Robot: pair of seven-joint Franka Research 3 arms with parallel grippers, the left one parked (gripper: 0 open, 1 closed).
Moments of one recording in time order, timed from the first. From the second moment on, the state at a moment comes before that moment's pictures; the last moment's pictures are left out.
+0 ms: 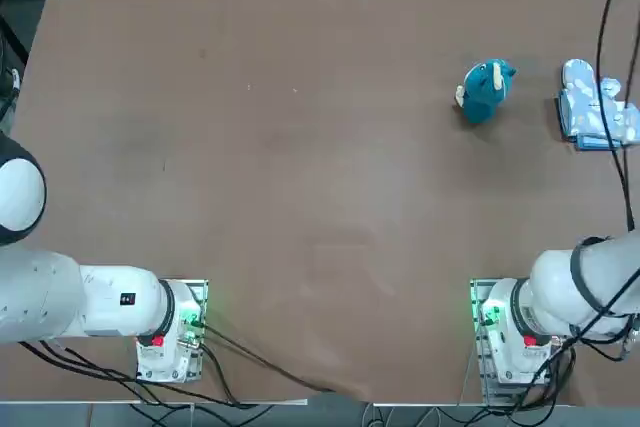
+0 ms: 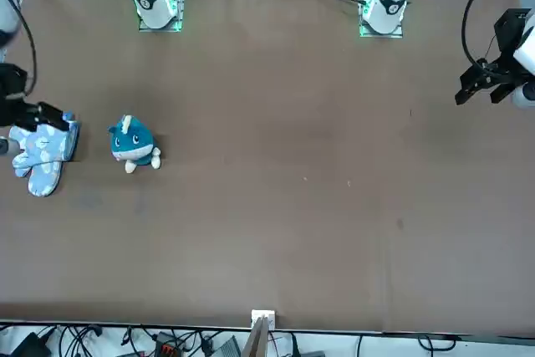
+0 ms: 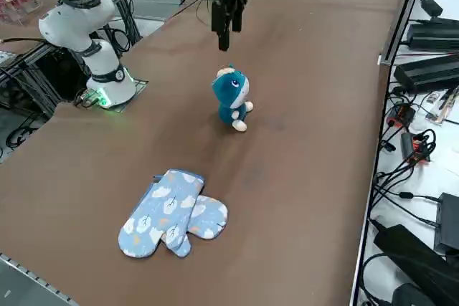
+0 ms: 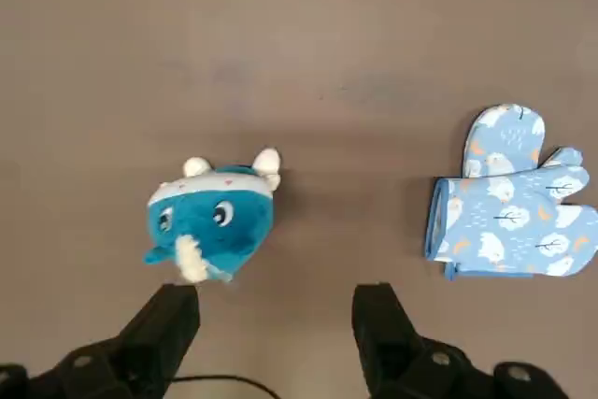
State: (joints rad) arm -0.27 0.21 0.22 -1.42 -0.08 1.52 -0.07
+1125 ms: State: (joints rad) arm 0.10 -0.03 -0.14 -1.58 -0.01 1.48 -0.07
